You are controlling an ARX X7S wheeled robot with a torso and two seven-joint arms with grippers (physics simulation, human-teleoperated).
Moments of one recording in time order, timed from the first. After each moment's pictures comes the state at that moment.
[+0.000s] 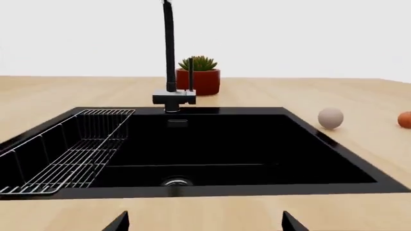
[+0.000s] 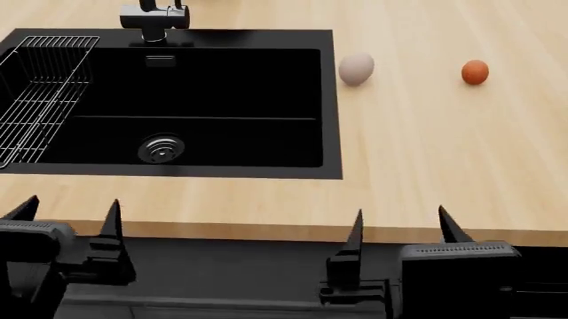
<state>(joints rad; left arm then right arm) -0.31 -0.22 0.08 0.23 -0.28 -0.45 -0.11 0.27 0.24 -0.12 -0.19 0.16 0.32 0.12</state>
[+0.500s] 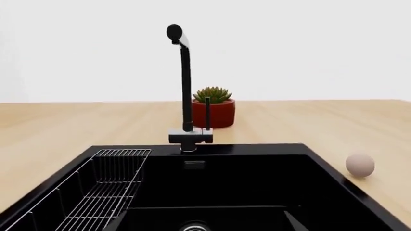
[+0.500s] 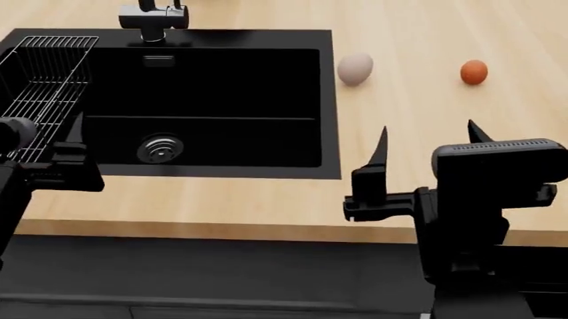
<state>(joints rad) -0.63 -0.29 0.05 0.13 -0.33 -0.62 -0.09 0.54 0.30 -0.09 -0.20 0.23 0.53 0.08</state>
